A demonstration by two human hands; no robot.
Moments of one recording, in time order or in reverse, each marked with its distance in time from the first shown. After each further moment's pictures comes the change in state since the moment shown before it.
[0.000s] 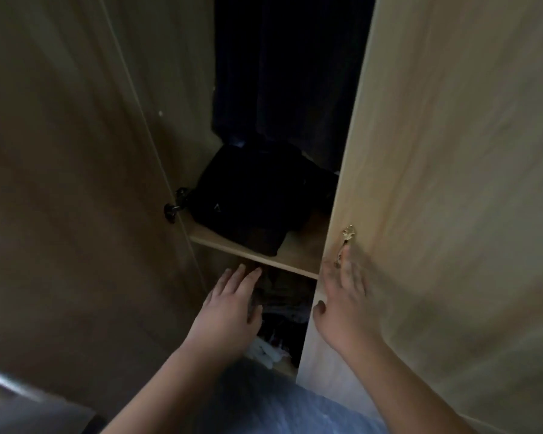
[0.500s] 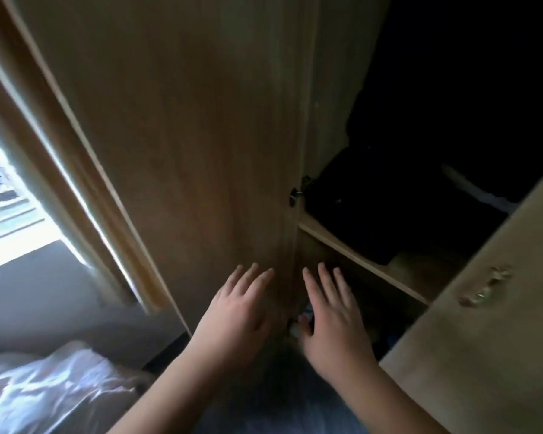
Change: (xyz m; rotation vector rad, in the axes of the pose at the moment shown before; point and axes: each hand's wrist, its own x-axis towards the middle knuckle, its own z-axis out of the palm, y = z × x) left_hand -0.126 -0.111 -0.059 0.133 0.175 -0.189; right_hand -0.052 -0.187 0.010 0.121 -0.120 -0.485
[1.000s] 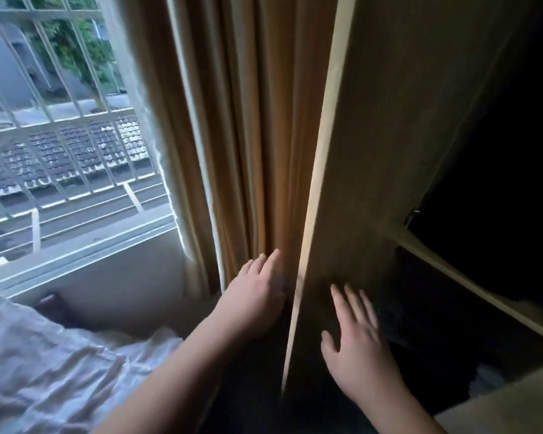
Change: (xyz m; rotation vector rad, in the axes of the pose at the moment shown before) left_hand -0.036 -0.202 -0.079 -0.097 -0.011 -0.234; right_hand 0.025 -0.194 0.065 0.128 -0.014 0.019
